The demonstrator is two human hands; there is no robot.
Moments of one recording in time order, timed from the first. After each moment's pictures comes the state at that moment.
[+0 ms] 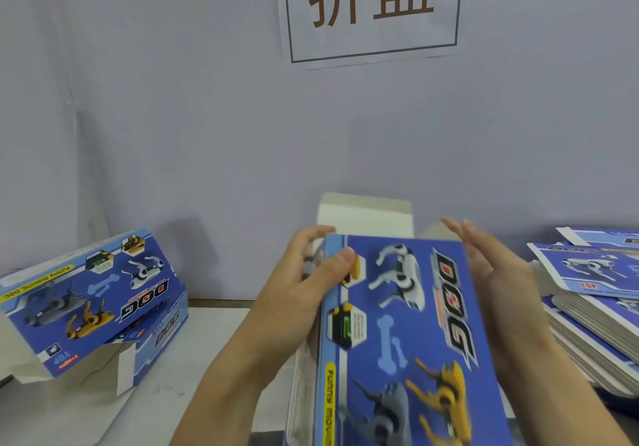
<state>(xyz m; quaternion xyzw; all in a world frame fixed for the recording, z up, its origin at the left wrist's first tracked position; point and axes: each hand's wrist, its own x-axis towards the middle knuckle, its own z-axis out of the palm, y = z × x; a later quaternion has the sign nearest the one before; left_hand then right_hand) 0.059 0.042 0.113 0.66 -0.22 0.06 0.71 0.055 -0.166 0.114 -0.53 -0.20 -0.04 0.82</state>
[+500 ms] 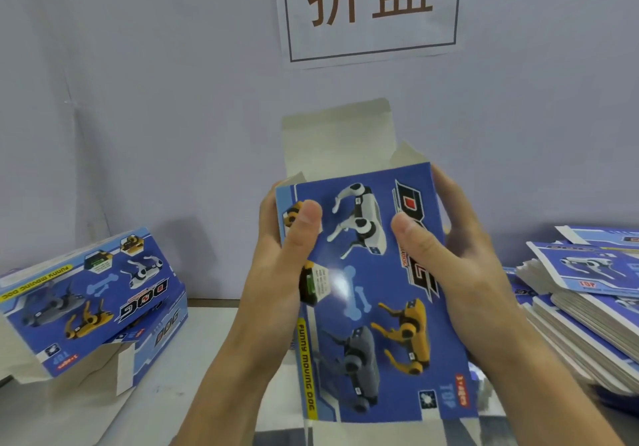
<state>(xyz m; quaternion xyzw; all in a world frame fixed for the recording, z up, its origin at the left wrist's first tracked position) 0.045 0.034 0.131 0.59 -0.26 0.19 0.74 0.051 -0.139 0.133 -0.61 -0.32 -0.20 0.70</state>
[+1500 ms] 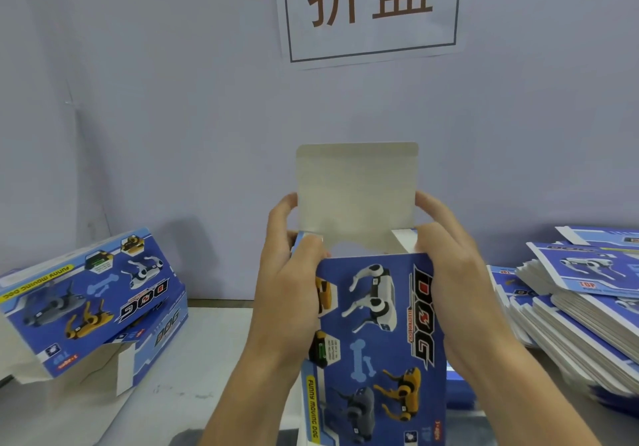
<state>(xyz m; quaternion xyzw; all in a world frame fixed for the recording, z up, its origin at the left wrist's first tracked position) 0.047 0.022 0.127 0.61 -0.18 0.21 0.75 0.051 -0.127 0.131 -0.63 -0.19 -0.15 0.74</state>
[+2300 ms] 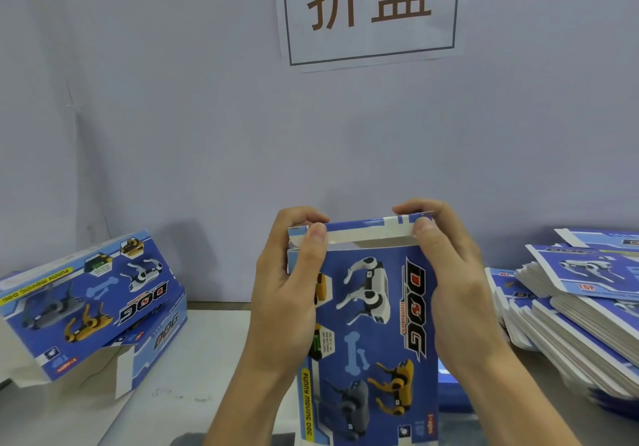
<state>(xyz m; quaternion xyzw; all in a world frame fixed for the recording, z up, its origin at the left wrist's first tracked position) 0.045 0.026 0.123 0.59 -0.25 0.24 0.73 0.053 -0.127 0.124 -0.57 -0.24 -0.22 0.76</state>
